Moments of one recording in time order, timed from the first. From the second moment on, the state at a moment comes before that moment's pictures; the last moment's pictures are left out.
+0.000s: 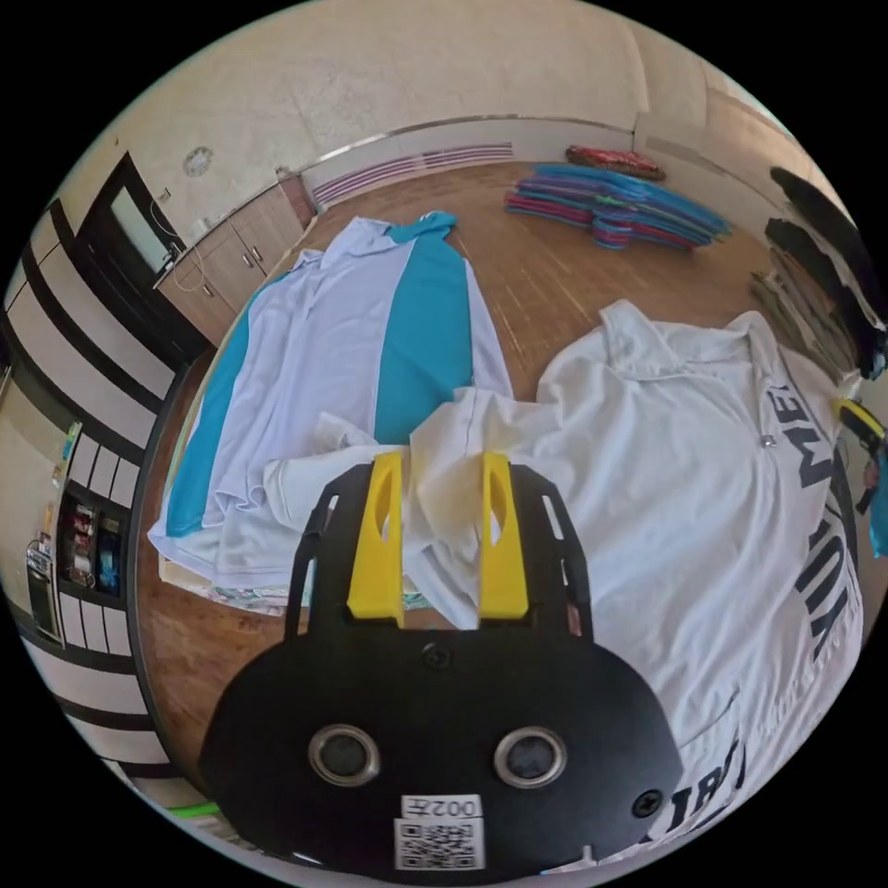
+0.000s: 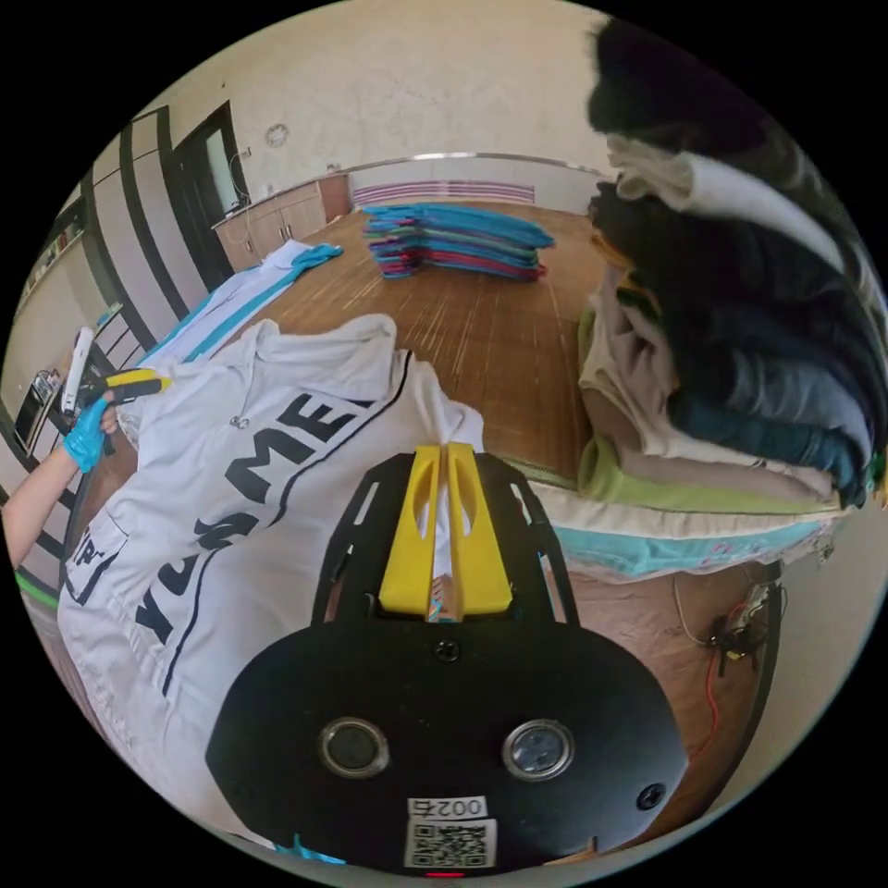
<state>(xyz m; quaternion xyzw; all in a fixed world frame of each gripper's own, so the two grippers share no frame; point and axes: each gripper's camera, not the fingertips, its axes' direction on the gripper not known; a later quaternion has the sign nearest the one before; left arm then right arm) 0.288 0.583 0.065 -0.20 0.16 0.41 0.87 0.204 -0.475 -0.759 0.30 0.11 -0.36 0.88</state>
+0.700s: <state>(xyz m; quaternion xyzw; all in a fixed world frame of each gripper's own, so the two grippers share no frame) 0.244 0.538 0.083 -0.19 0.08 0.43 0.88 0.064 -0.516 -0.744 0.22 0.18 -0.40 0.87</state>
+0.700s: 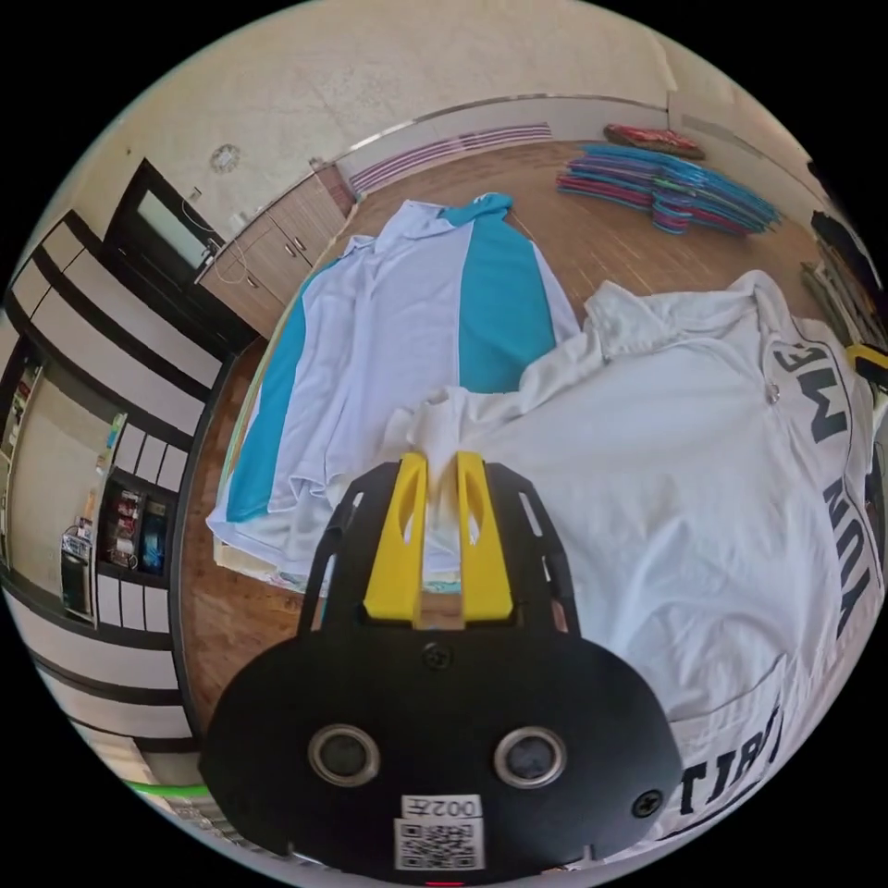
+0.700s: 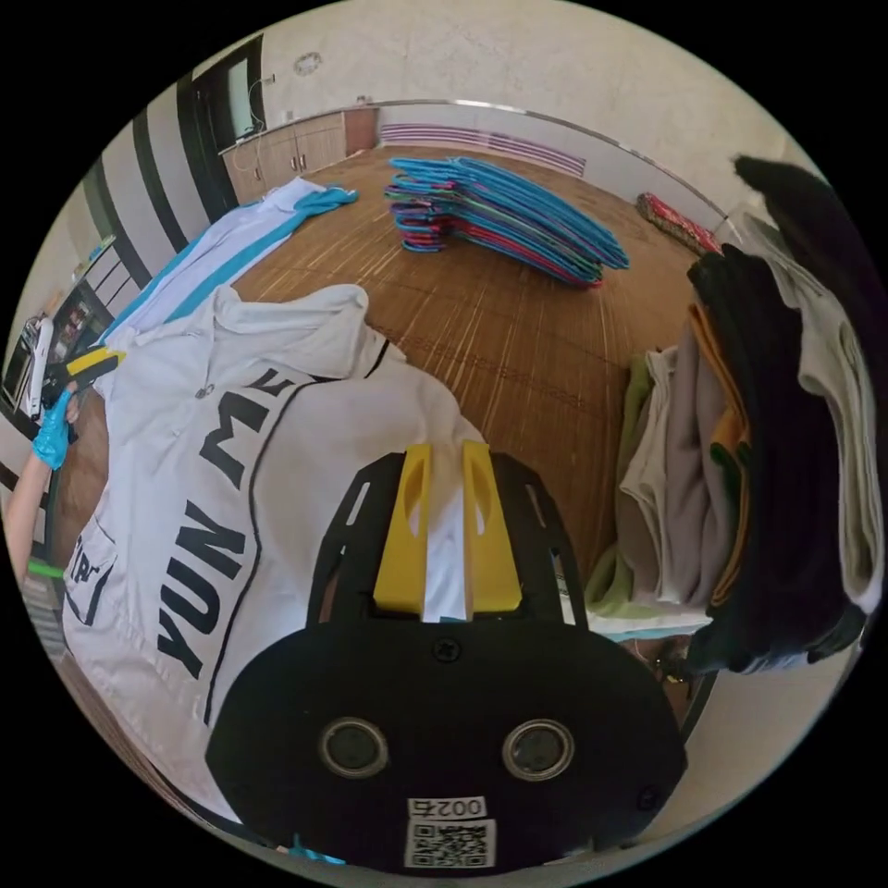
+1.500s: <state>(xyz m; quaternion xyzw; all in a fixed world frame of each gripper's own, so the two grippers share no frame) 0.104 0.548 -0.103 -0.25 0.44 0.54 0.67 0.140 -0.142 -0.811 0.03 -0.01 -0.67 0.74</state>
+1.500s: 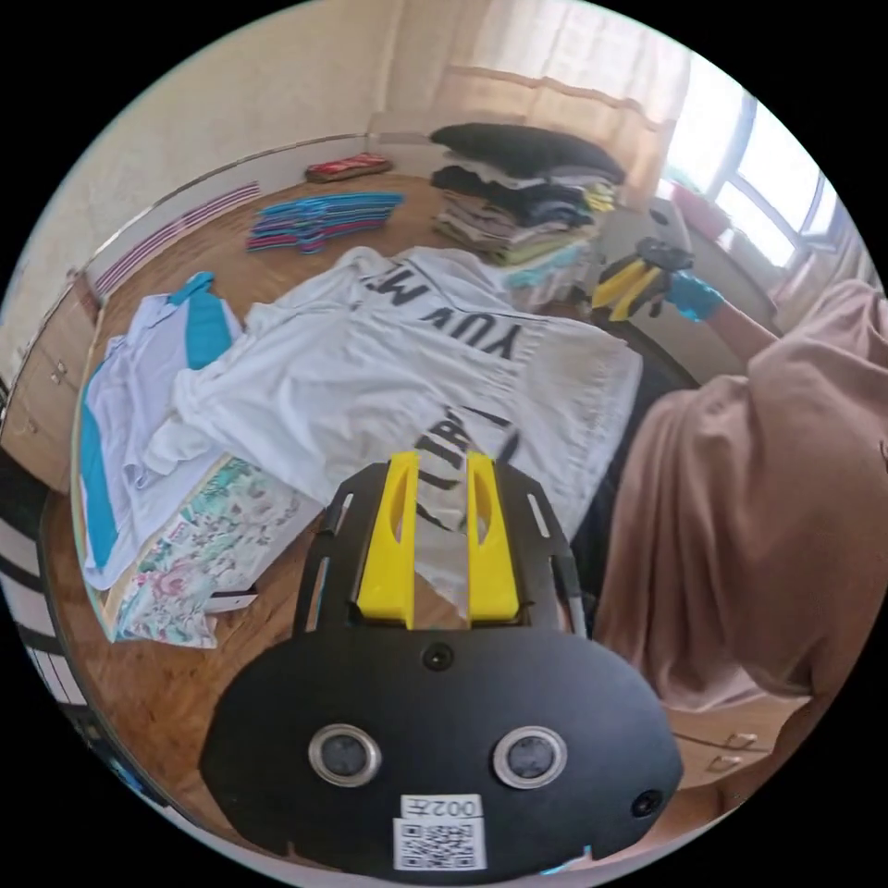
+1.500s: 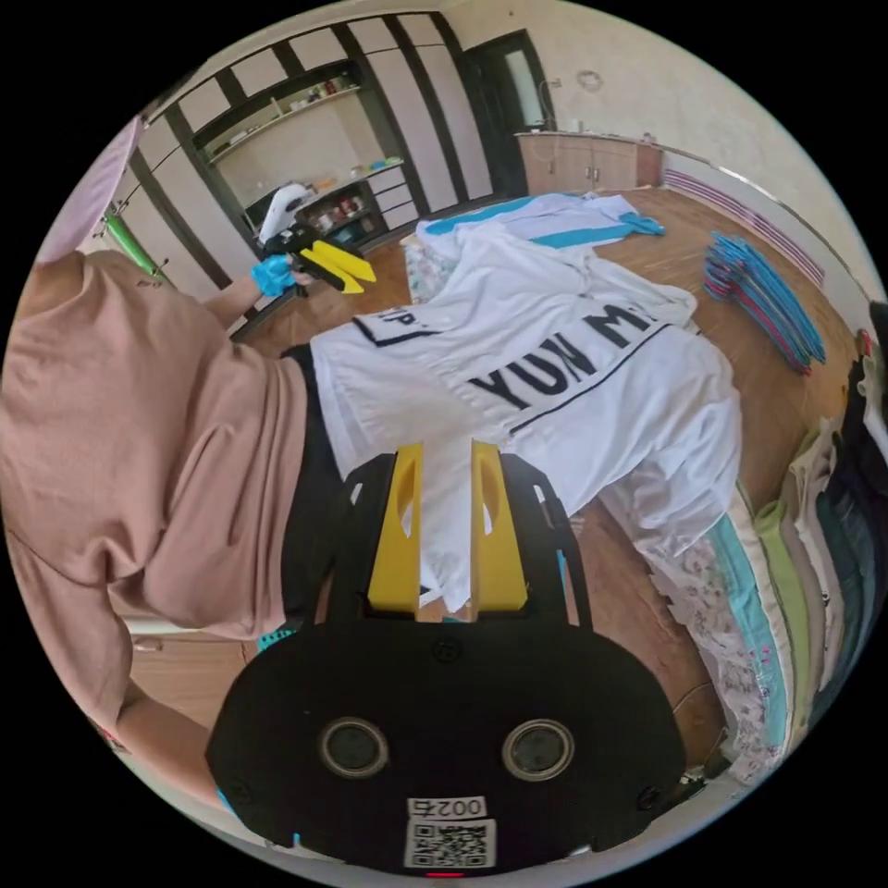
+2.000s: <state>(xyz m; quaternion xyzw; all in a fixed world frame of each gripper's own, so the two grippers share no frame) 0.067 0.575 -0.157 -0.27 0.43 0.61 0.61 0.151 -0.036 -0.808 0.06 0.08 -0.65 0.75</state>
